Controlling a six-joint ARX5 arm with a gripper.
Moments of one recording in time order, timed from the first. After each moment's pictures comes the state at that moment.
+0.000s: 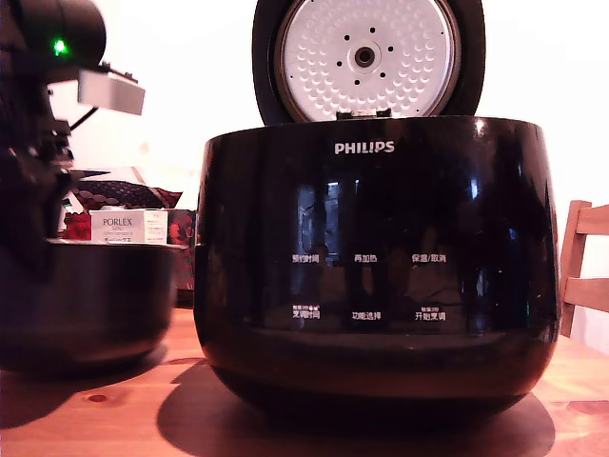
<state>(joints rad) -0.39 1.47 1.08 -0.93 0.02 1.07</state>
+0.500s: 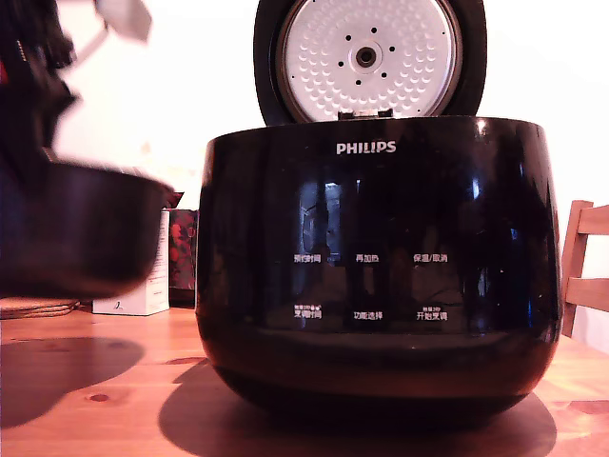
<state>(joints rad) -0.46 1.44 1.33 -1.27 -0.04 0.89</state>
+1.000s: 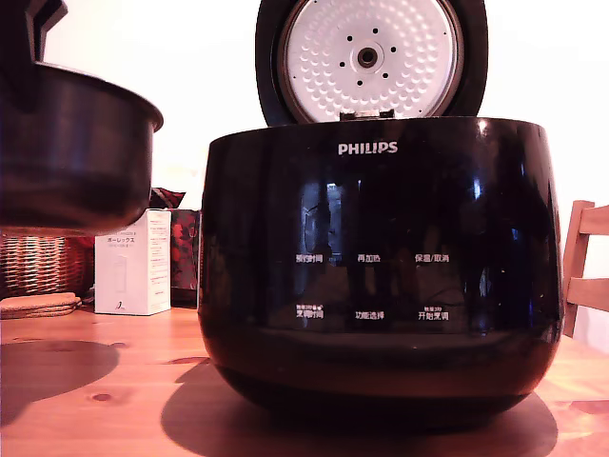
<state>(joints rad) -0.50 1.40 1.46 -1.37 -0.04 0.75</state>
